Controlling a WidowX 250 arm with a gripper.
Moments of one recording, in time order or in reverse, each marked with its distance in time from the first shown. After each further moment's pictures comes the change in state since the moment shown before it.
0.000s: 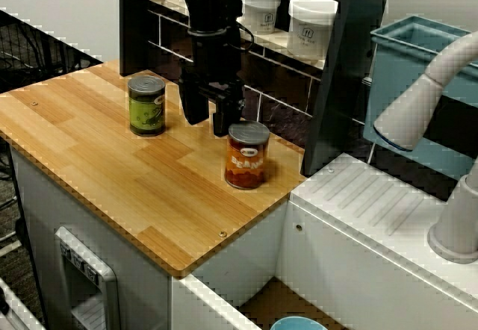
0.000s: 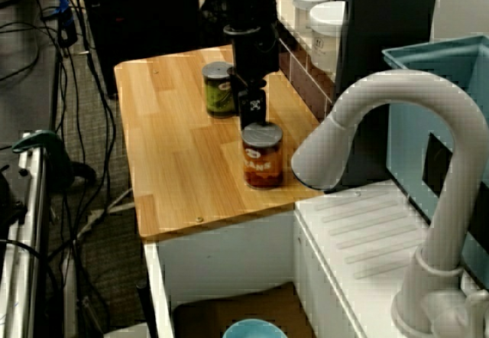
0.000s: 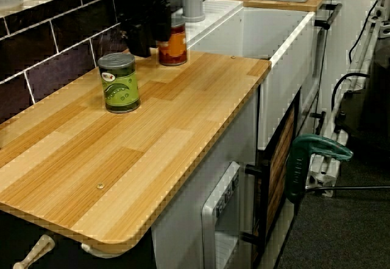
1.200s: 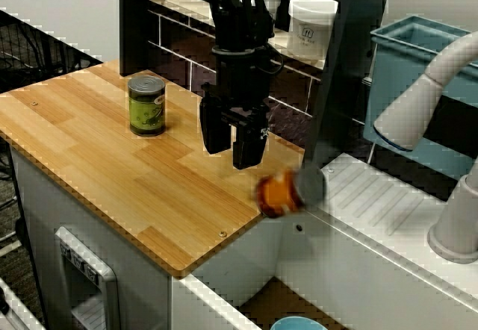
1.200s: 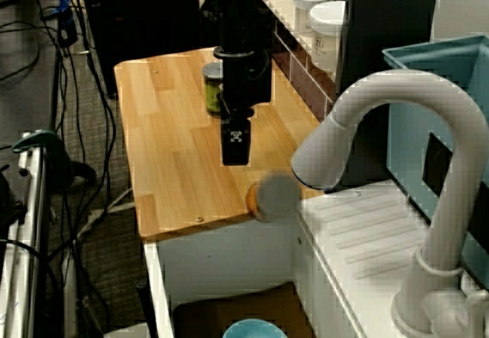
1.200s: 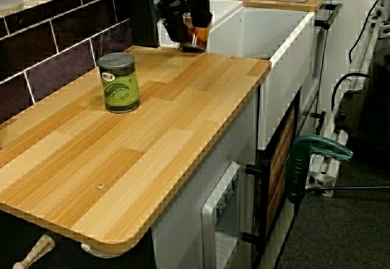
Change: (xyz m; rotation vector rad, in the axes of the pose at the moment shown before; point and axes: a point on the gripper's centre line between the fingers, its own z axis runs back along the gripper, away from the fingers) arm -0.026 -0.061 -0.002 -0.055 0.076 -0.111
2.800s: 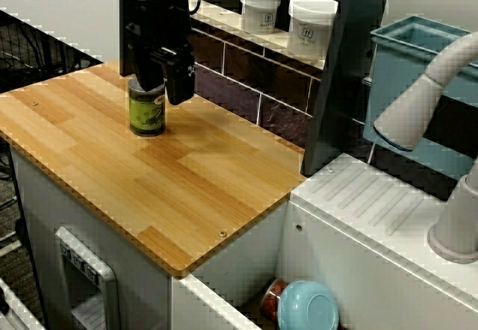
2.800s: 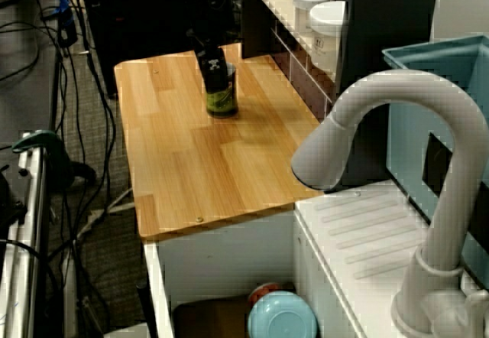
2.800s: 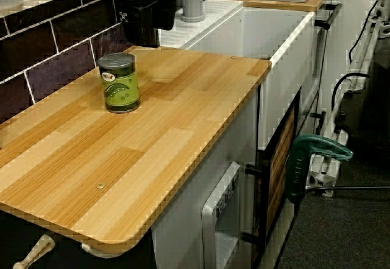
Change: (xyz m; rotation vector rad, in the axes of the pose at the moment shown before) arm -0.020 0.098 0.048 0.134 -0.195 0.165
